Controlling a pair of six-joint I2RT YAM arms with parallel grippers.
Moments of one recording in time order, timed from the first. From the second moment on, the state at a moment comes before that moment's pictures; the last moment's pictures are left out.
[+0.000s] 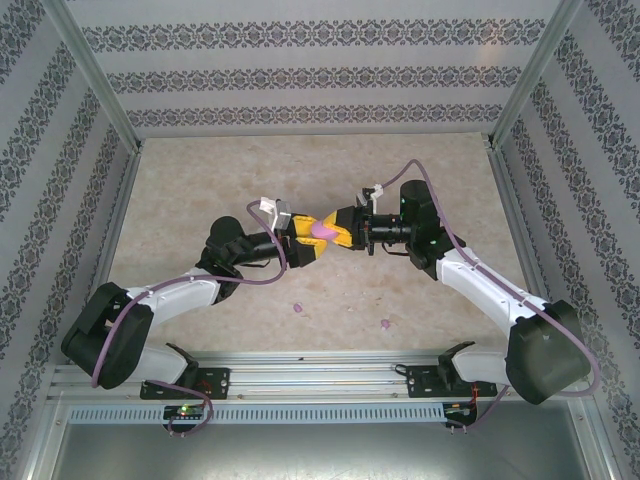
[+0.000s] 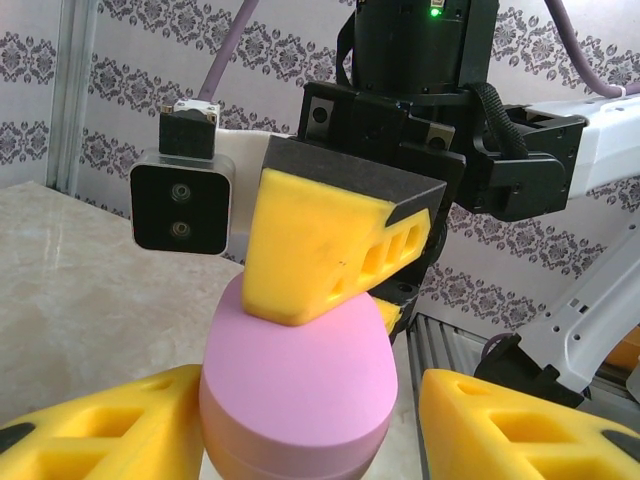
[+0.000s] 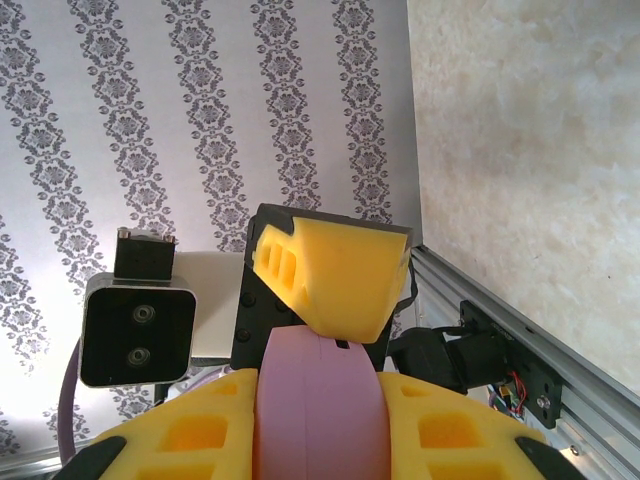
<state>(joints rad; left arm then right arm) -0.52 1.38 0.60 0.92 0.80 -0.40 0.43 1.28 0.82 0.17 -0.99 1.44</state>
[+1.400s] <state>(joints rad) -0.52 1.41 0.61 0.90 0.82 -0.39 0.43 1.28 0.82 0.17 -0.99 1.45</state>
